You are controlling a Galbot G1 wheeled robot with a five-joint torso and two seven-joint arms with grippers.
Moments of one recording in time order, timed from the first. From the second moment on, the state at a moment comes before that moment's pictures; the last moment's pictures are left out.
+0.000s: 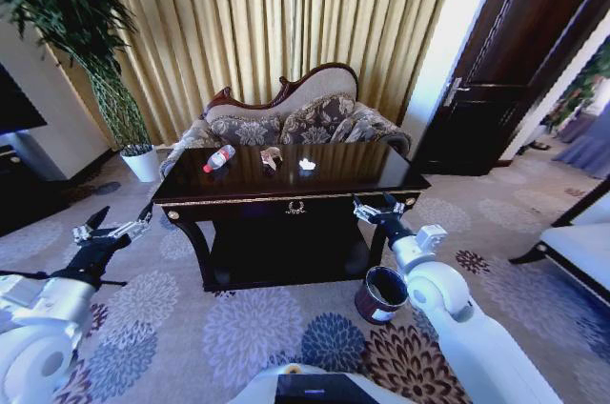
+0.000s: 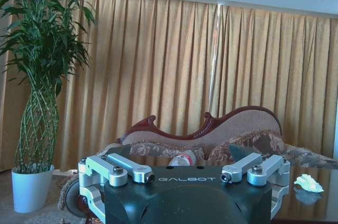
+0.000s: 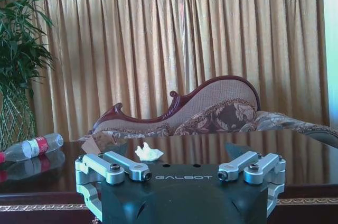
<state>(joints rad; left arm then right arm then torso) 1.73 -1.14 -1.20 -2.41 -0.84 0.31 0.03 -1.30 1.00 0.45 2.20 0.65 -0.27 0.24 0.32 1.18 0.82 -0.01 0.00</state>
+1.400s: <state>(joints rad) 1.74 -1.14 -1.20 -2.42 -0.77 0.36 0.04 -1.29 0.96 0.42 2.22 0.65 -0.29 0.24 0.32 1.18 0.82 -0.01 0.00</state>
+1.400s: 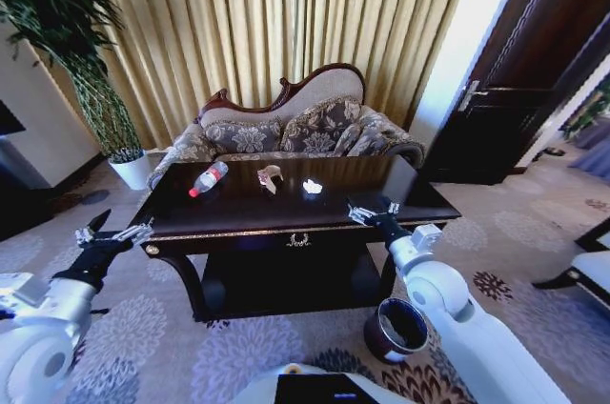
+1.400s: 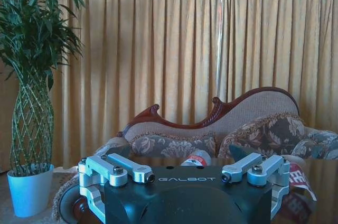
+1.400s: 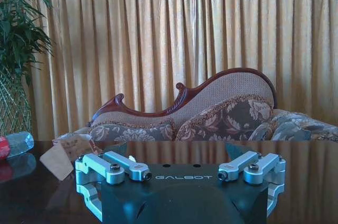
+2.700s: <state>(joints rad) 1.76 -1.15 -1.19 -2.48 -0.77 0.37 0.02 -0.90 0.73 0.02 2.06 0.95 -0.33 0.30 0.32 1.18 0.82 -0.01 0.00</state>
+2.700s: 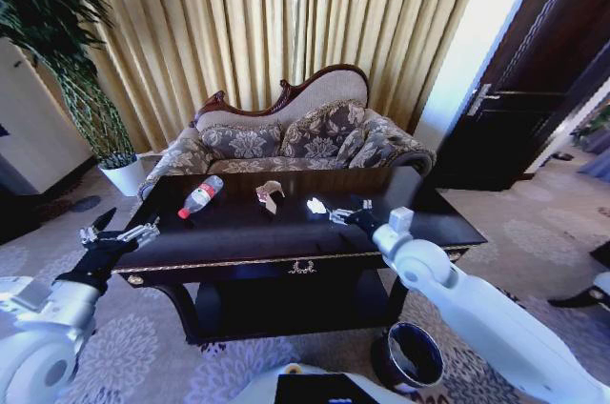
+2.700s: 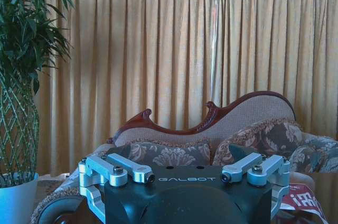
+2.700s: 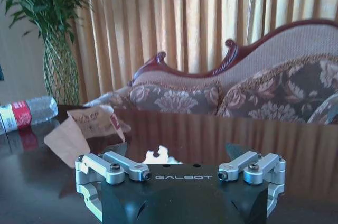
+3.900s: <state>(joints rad) 1.76 -1.15 -1.18 -2.50 -0.77 0.38 0.02 -0.68 0.87 -0.21 1.88 1.00 -0.37 0.39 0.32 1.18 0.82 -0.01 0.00</state>
